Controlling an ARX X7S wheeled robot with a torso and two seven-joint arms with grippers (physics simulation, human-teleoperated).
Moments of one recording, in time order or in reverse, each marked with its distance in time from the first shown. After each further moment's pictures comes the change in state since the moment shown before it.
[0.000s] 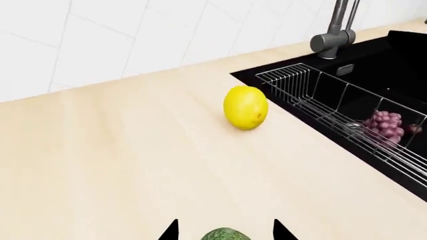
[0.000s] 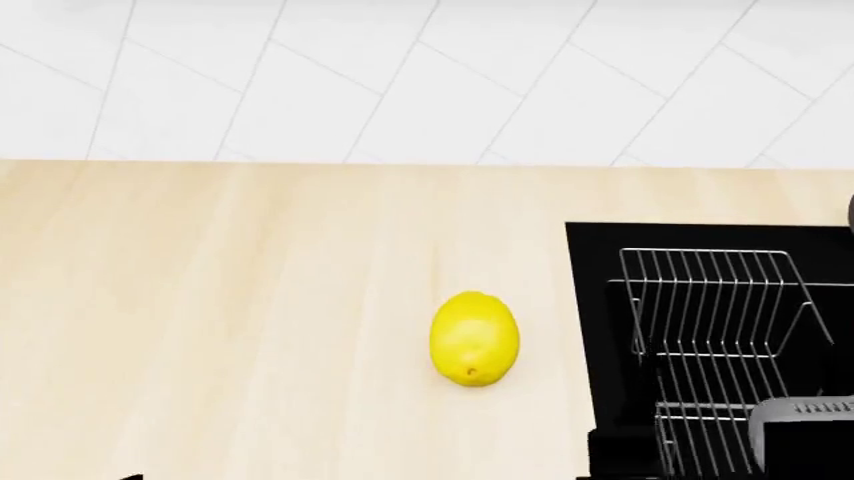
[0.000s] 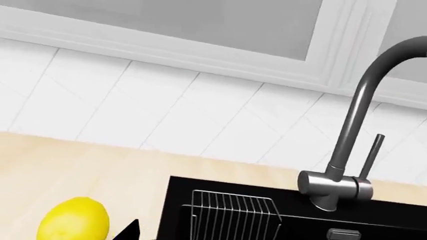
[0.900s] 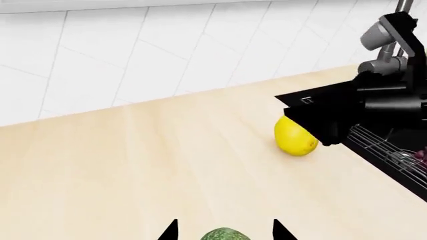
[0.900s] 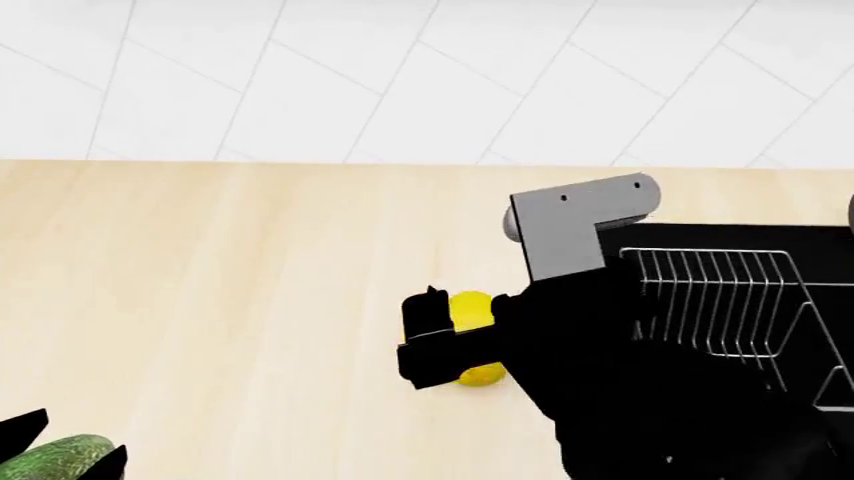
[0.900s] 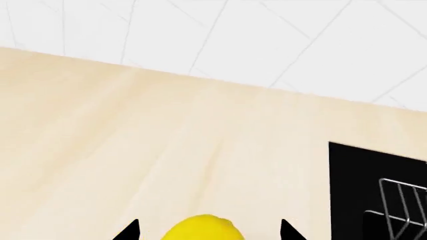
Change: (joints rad) left arm -0.067 -0.157 -0.059 -0.015 -0.084 0.038 0.048; right arm 0.744 -0.407 -0.499 0.882 0.015 0.198 -0.421
